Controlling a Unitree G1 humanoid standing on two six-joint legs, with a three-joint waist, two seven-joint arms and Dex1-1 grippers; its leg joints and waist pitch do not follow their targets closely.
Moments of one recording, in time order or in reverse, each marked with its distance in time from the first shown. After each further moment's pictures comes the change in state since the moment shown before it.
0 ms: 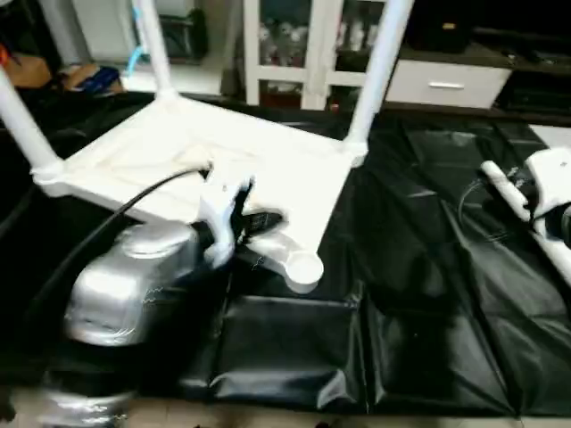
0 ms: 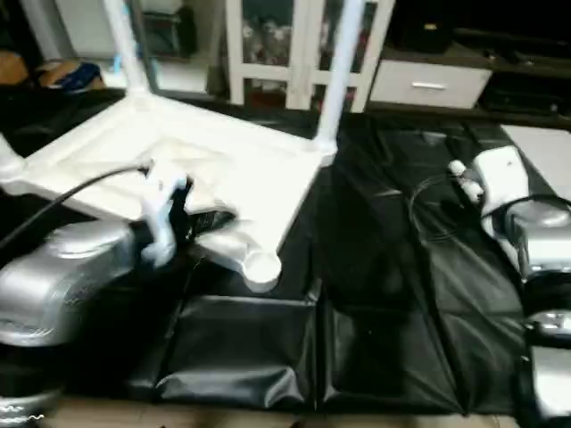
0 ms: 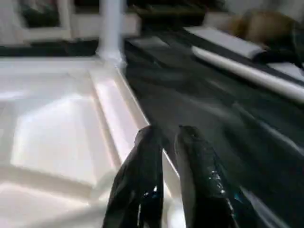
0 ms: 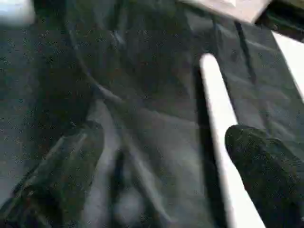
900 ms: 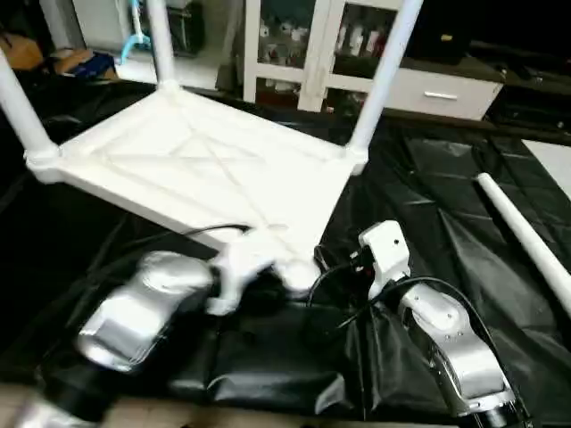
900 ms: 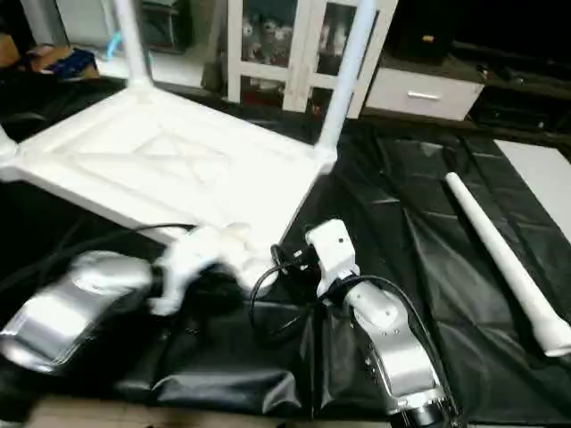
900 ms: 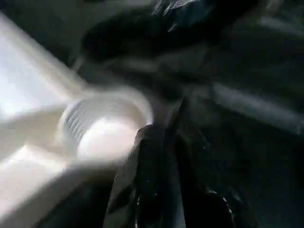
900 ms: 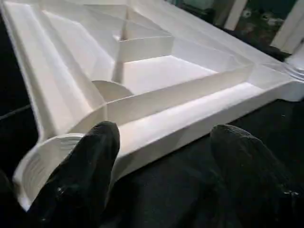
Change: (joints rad) left arm 0.057 0.196 -0.392 0.032 0.133 -0.107 -0.351; right arm 0.553 0.429 0.315 -0.732 0.000 -0.182 -0.053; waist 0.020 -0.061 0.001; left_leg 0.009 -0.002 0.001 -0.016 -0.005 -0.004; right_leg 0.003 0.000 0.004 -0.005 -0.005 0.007
